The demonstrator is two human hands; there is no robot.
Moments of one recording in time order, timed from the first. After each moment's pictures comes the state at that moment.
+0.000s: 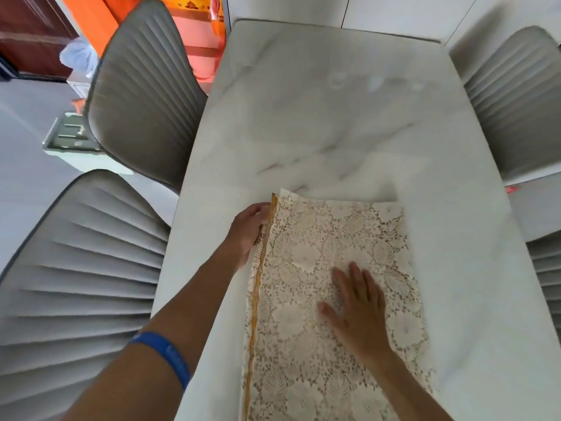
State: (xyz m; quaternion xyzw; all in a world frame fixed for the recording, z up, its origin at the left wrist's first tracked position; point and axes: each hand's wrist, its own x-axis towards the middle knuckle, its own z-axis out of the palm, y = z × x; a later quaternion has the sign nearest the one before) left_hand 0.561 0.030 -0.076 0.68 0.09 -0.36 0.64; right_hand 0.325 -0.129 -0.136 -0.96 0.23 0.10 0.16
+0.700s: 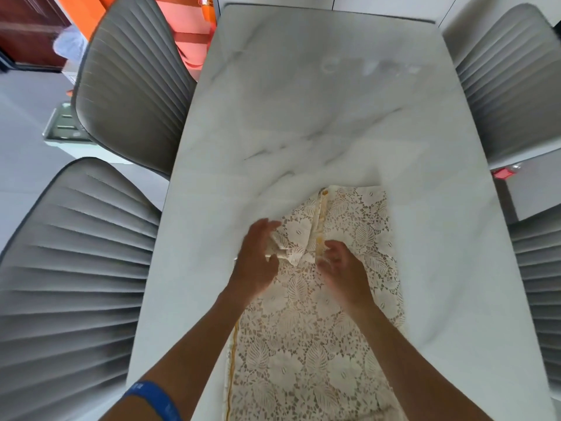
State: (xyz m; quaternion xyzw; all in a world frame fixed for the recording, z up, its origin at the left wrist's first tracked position) left_hand 0.459 0.026 -0.073 0.84 -0.17 -0.23 0.47; right_hand 0.358 -0.143 -0.075 -0.83 0.32 0.06 0.45
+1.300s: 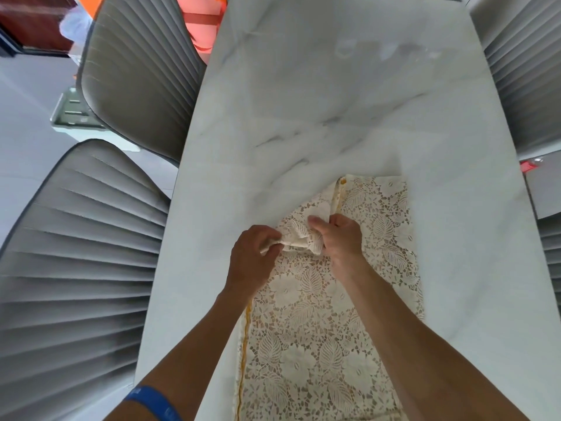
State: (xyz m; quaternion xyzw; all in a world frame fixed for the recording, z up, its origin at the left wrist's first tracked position) left_hand 0.460 0.051 -0.099 0.86 -0.13 -0.14 0.47; right_hand 0.431 -0.118 -0.071 -0.60 0.49 0.00 0.63
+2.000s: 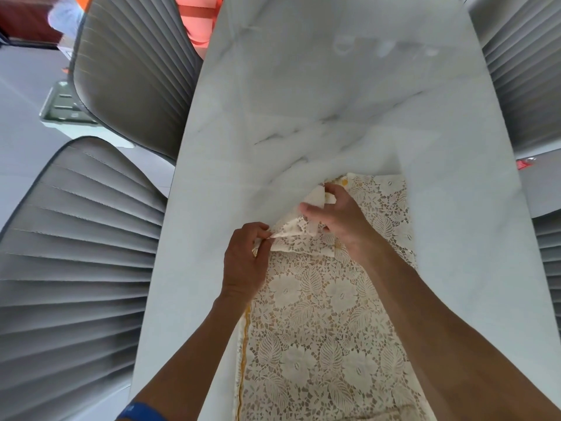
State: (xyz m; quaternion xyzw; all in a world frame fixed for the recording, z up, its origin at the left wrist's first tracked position) left_hand 0.457 0.057 -0.103 0.86 -0.13 -0.05 0.49; right_hand 0.448 -0.146 -0.042 -0.68 0.31 0.10 0.66
